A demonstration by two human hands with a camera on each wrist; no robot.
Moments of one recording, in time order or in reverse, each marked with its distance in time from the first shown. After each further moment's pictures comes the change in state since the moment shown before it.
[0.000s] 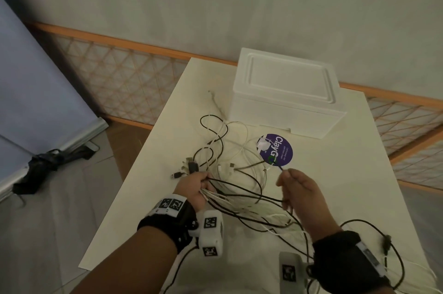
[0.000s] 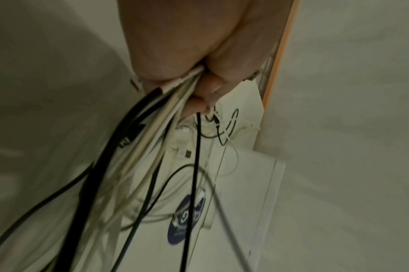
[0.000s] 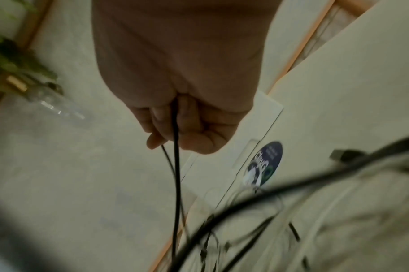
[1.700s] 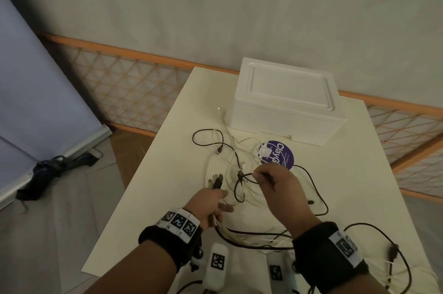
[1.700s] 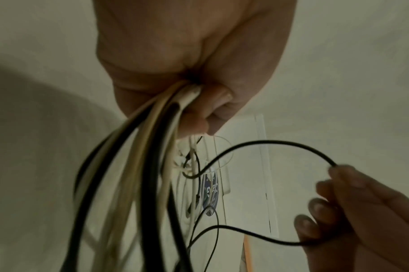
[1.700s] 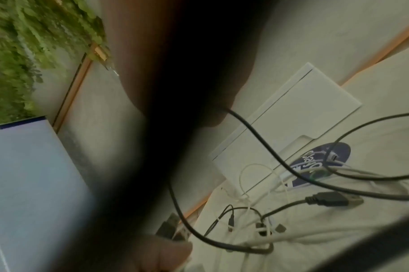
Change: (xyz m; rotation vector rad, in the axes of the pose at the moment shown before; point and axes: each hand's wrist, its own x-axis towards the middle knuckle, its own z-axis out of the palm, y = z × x) left_hand -0.032 -0.016 0.005 0.539 -0.118 -0.061; right_hand 0.005 -0.019 0.031 -0.546 -0.033 -0.497
